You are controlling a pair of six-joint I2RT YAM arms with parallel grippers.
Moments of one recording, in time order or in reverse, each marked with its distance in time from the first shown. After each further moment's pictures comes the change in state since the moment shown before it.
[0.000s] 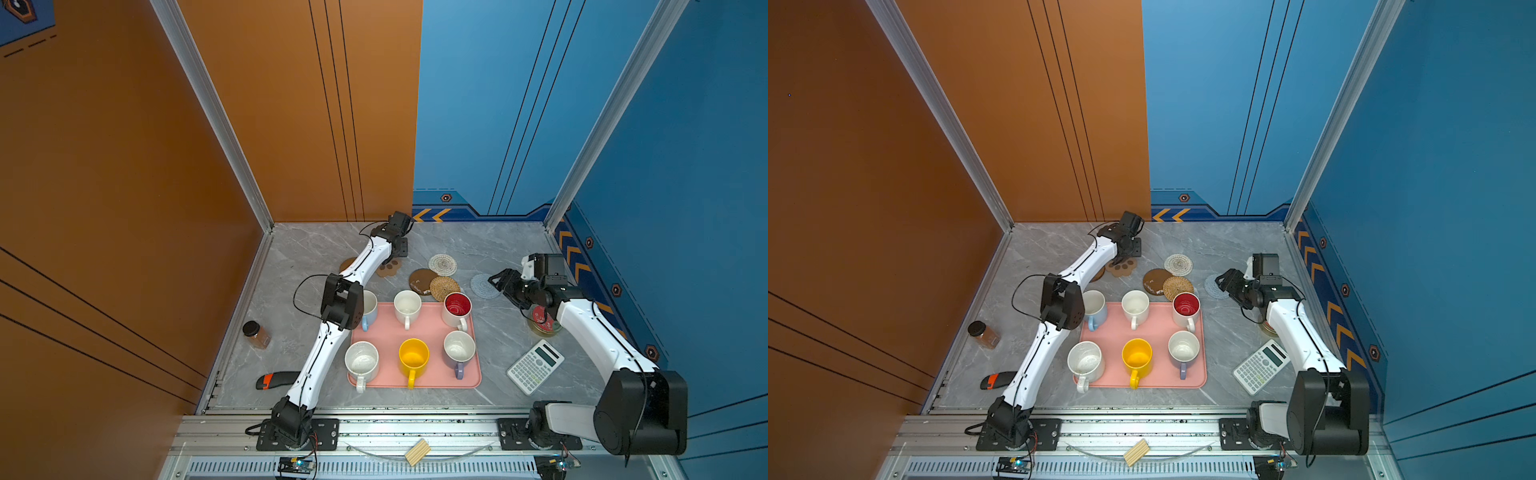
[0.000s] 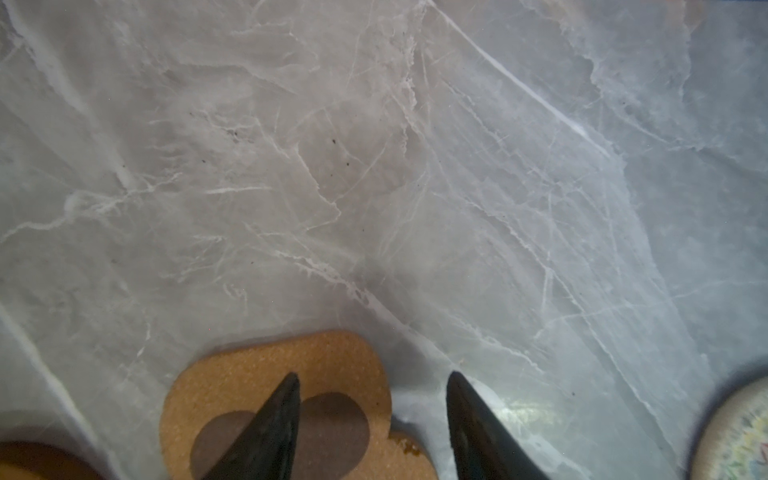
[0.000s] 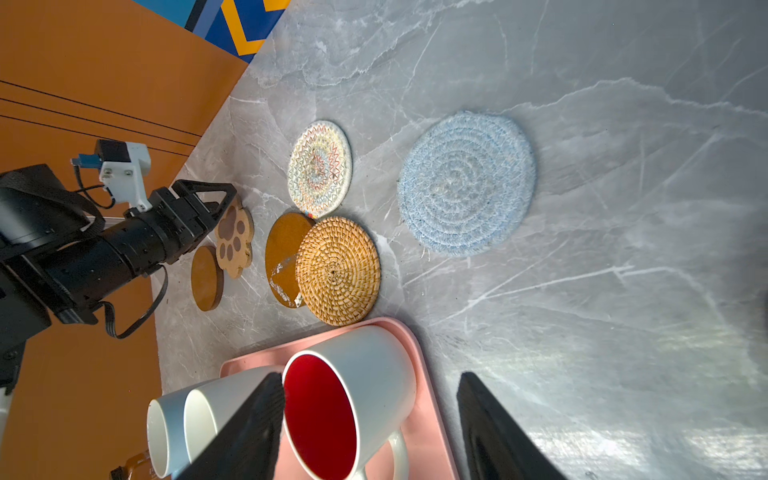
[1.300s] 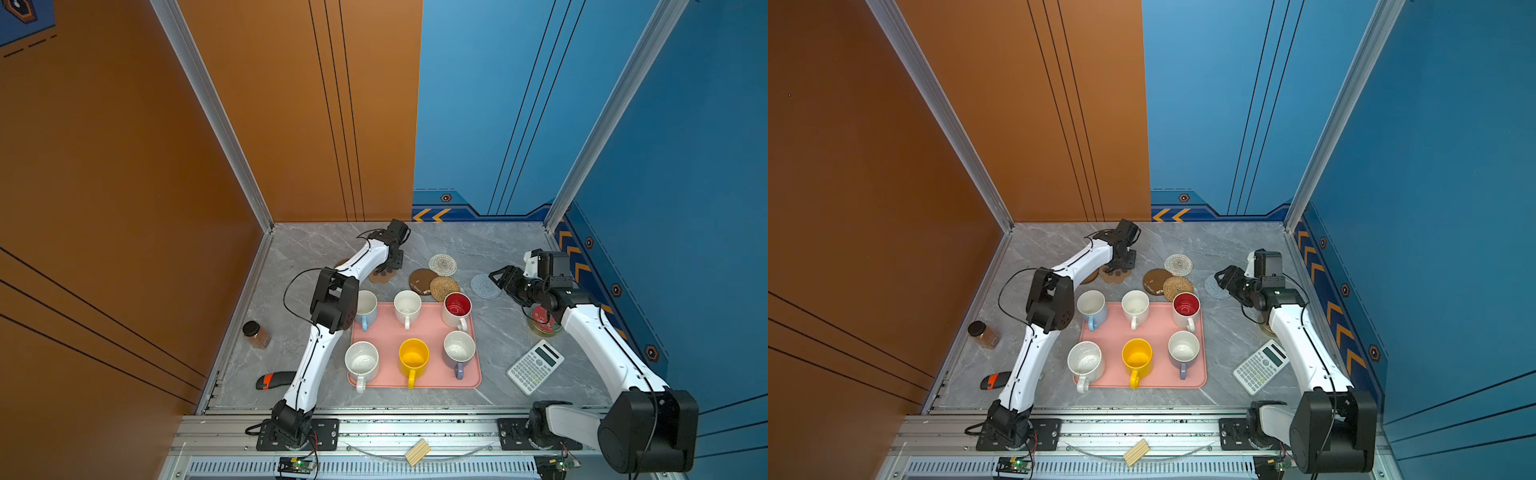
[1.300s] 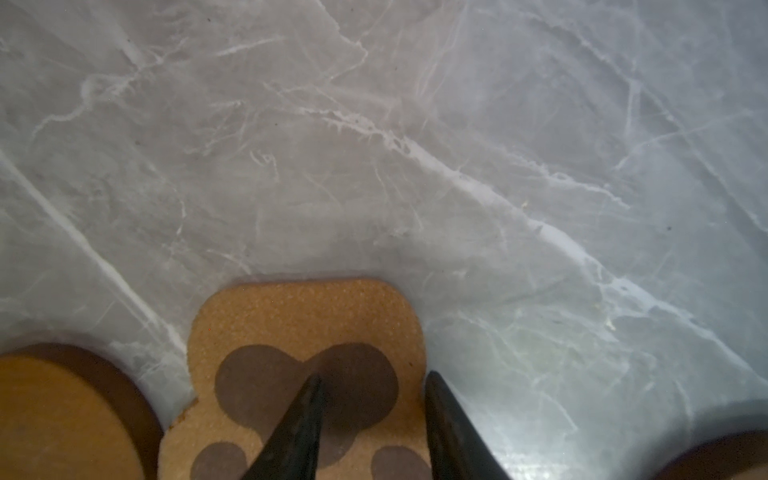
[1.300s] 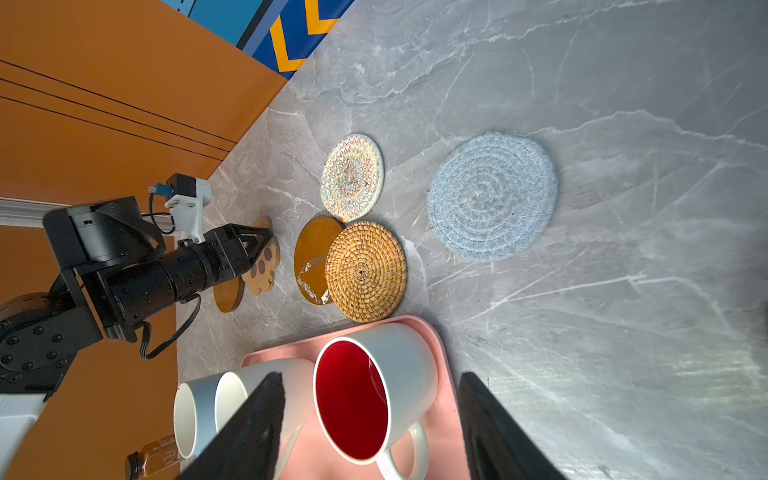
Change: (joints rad) left arm -0.011 -0.229 -0.418 0.032 -0.005 0.107; right arm 0.019 -0.079 0.006 -0.010 0.001 0.001
